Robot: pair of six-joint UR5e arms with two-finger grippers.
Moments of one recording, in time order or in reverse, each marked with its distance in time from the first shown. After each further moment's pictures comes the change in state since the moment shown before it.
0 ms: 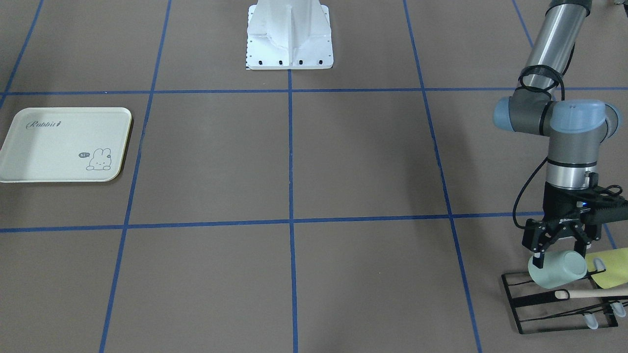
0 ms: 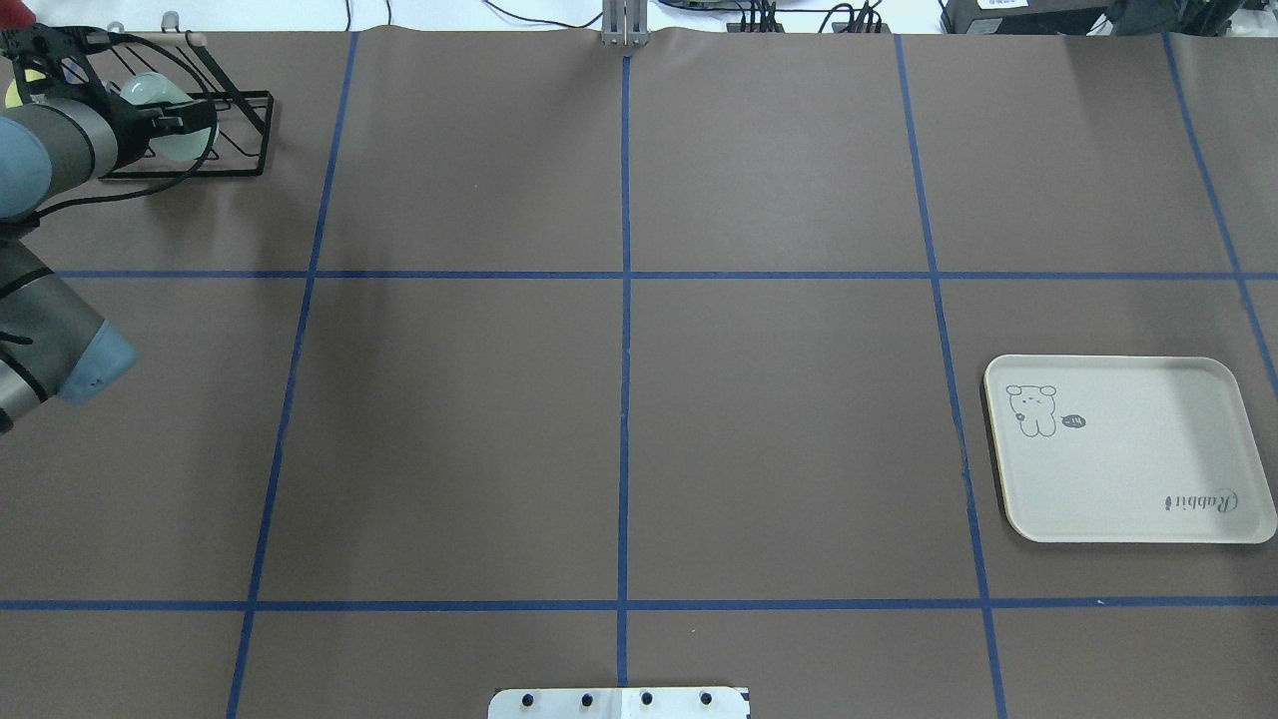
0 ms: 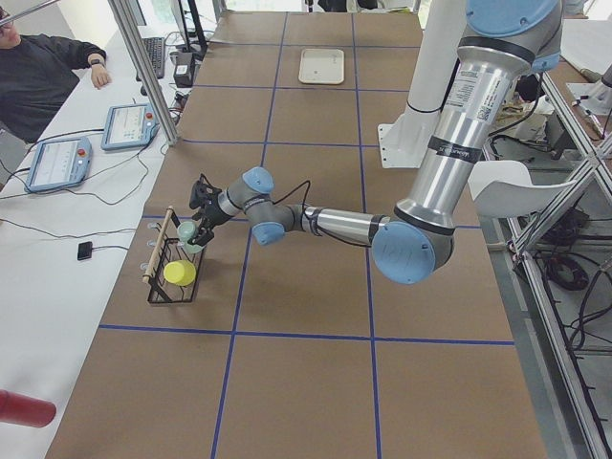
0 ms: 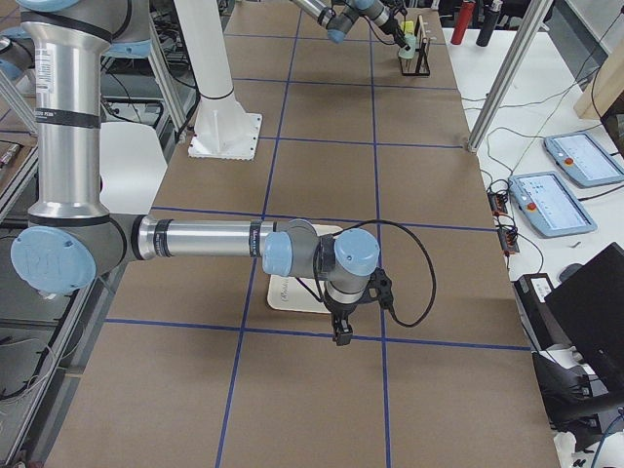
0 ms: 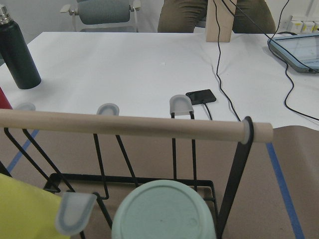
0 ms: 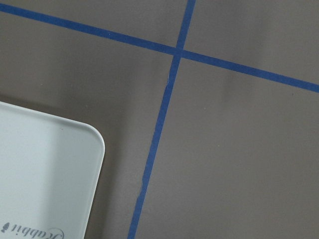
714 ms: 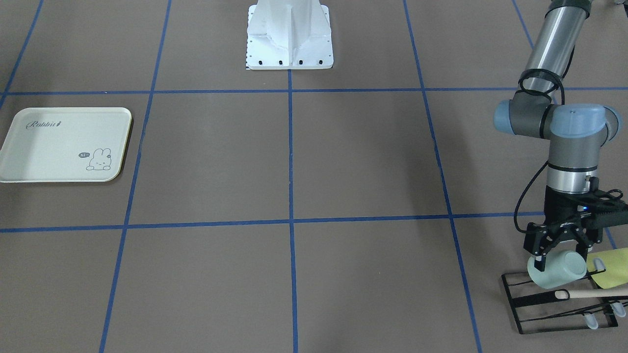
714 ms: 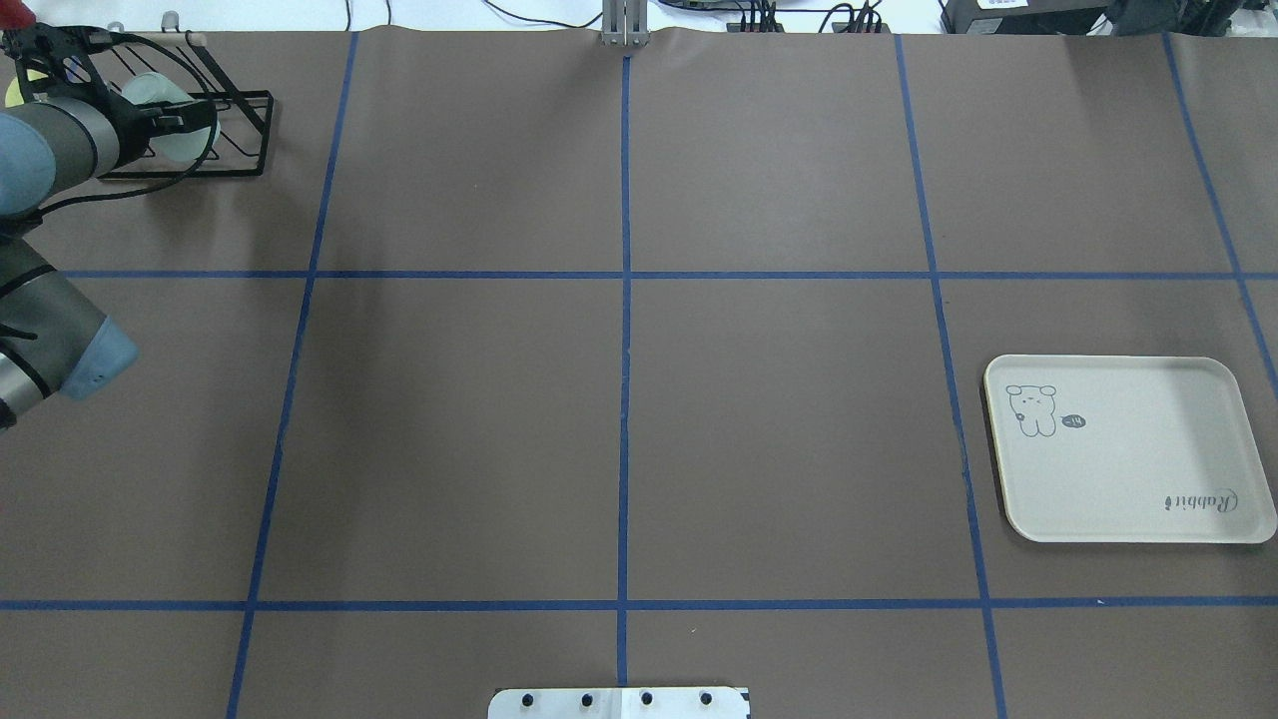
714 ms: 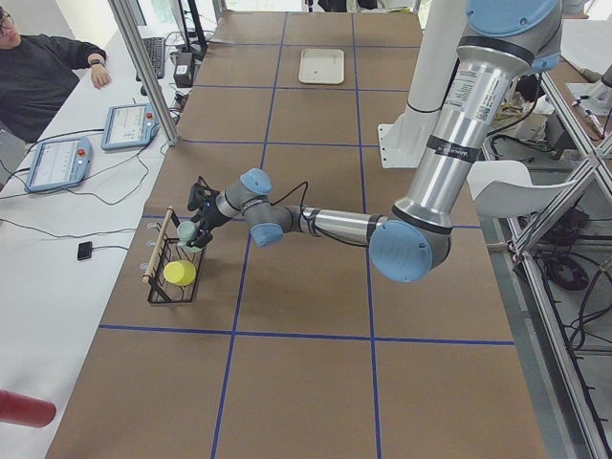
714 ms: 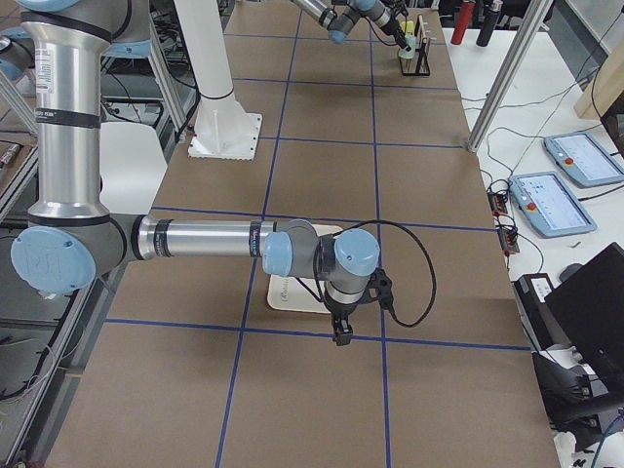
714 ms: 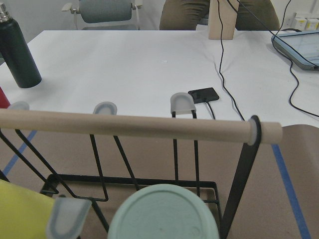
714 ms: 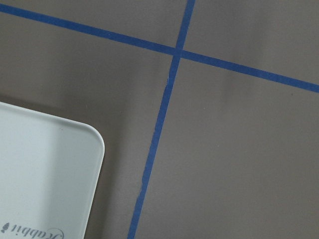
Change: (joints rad) left arm -0.006 -0.008 0.023 -0.001 0.001 0.003; right arm 0.000 0.000 0.000 0.000 0.000 0.000
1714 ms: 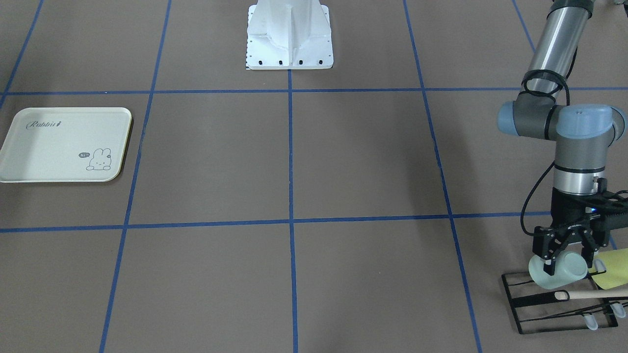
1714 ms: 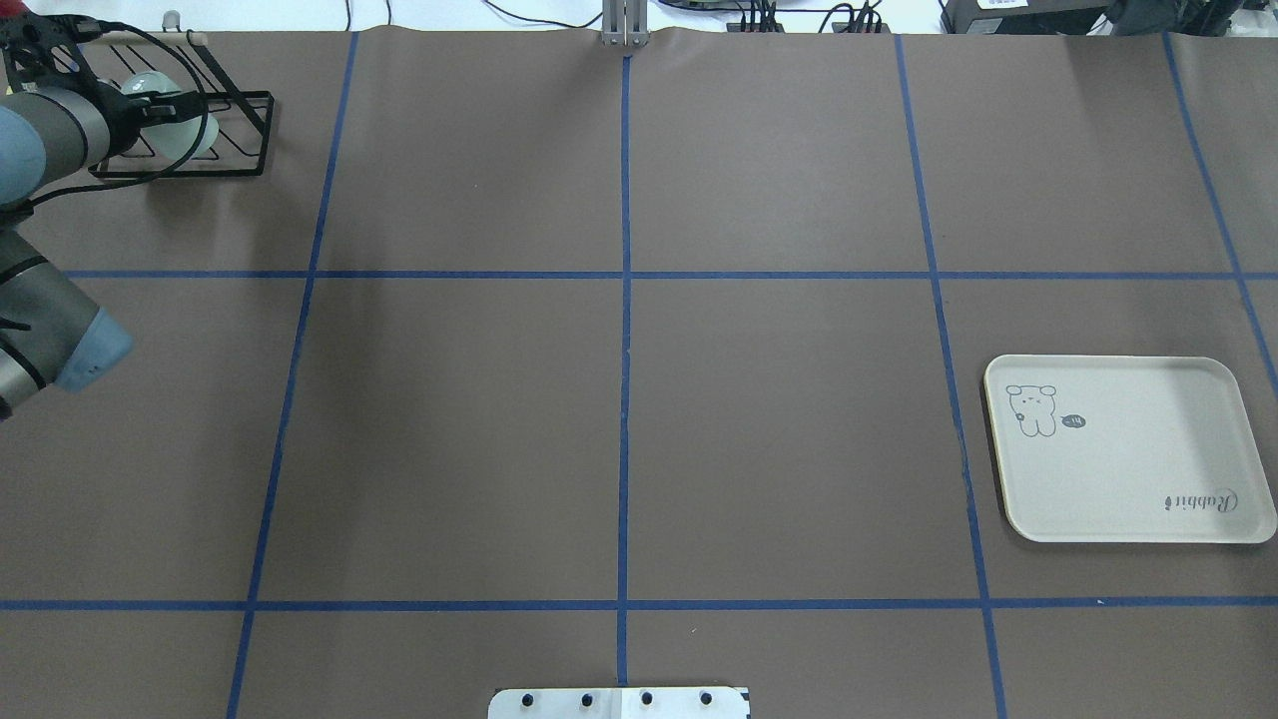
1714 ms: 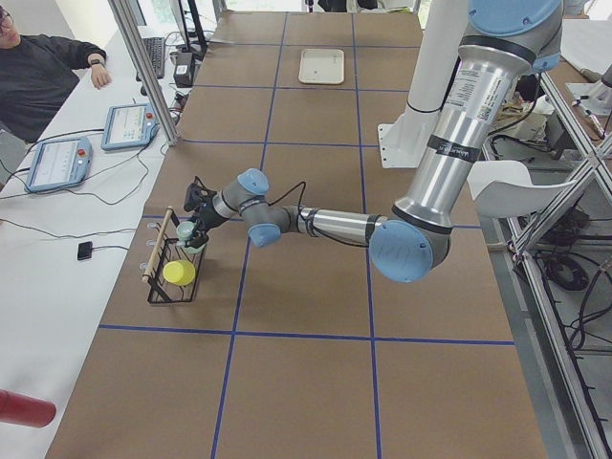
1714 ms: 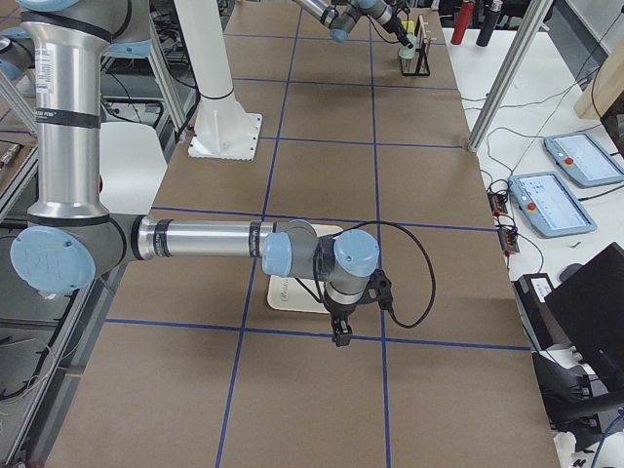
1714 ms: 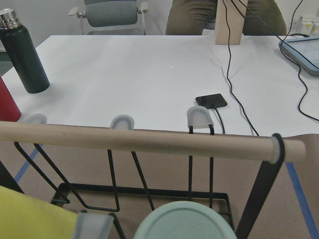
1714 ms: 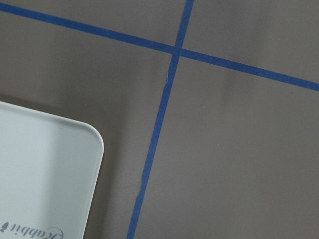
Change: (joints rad) left arm -0.014 -0.006 0.004 0.000 0.000 0.001; right arm -0.001 -0.001 -0.001 0.000 -0.001 0.000
